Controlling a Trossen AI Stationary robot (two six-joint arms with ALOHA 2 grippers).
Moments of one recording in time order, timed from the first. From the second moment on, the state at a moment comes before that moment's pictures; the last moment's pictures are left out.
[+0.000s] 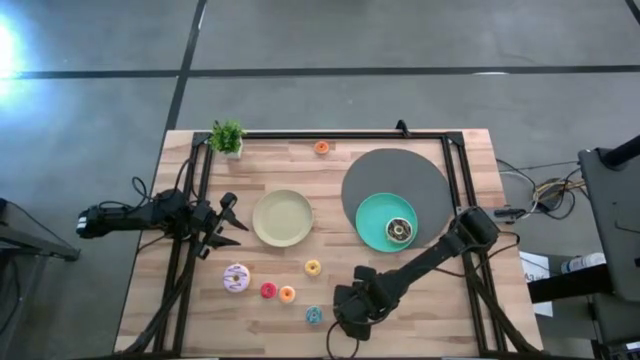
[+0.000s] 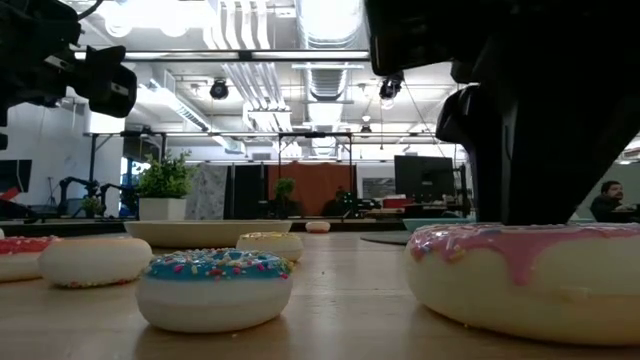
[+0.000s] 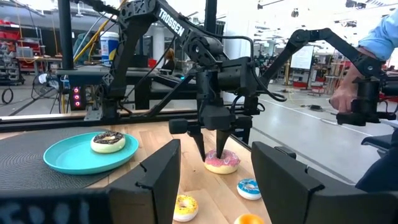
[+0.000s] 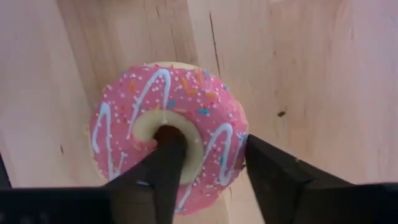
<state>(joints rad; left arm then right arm) 0.03 0.04 0.01 0.07 0.42 -0.09 0.56 2.11 1.55 -0.78 0.09 0.78</state>
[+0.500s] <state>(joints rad) 0.03 0.04 0.01 0.07 0.42 -0.09 0.50 1.77 1.52 -1.36 0.41 1.22</state>
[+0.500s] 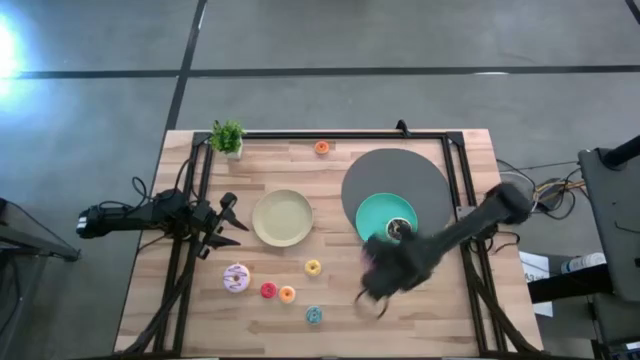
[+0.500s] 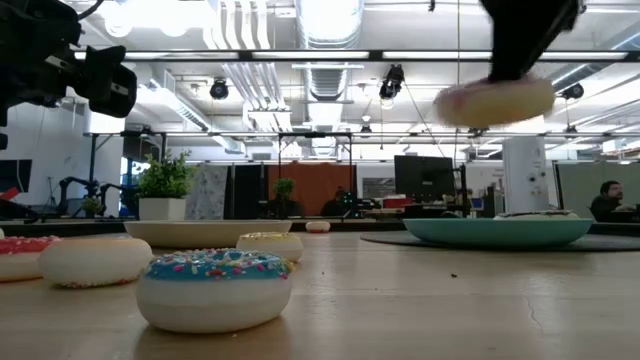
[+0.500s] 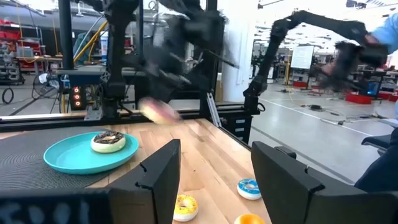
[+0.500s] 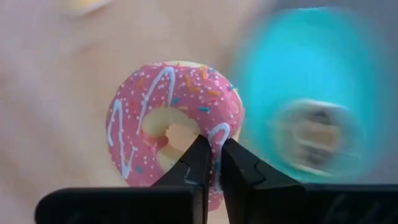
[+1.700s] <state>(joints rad) 0.03 0.04 0.01 0.07 0.42 -0.09 -0.17 1.56 0.91 -0.81 0.20 1.03</state>
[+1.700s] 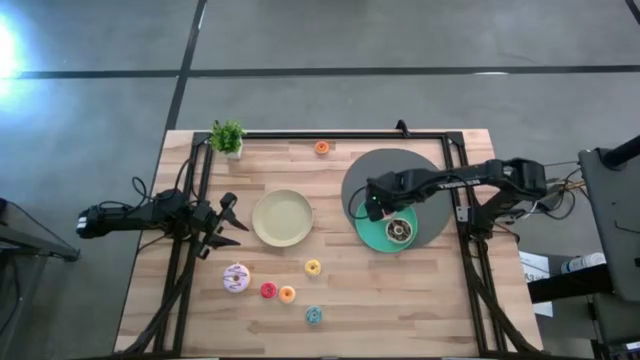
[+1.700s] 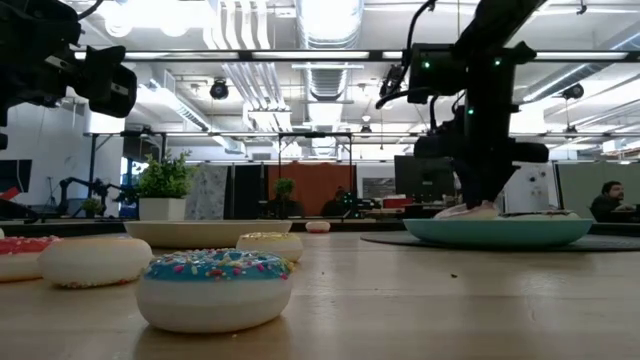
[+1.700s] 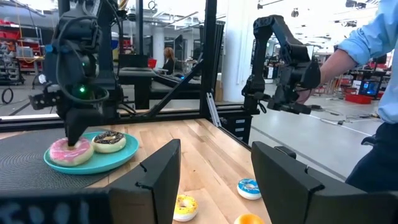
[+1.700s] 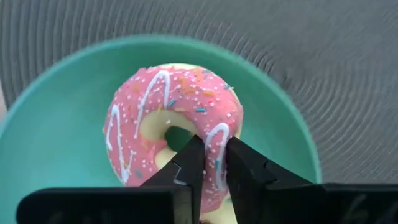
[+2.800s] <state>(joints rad) 0.03 0.04 0.01 0.07 0.42 -0.09 0.31 1.78 1.41 -0.78 0.23 0.50</state>
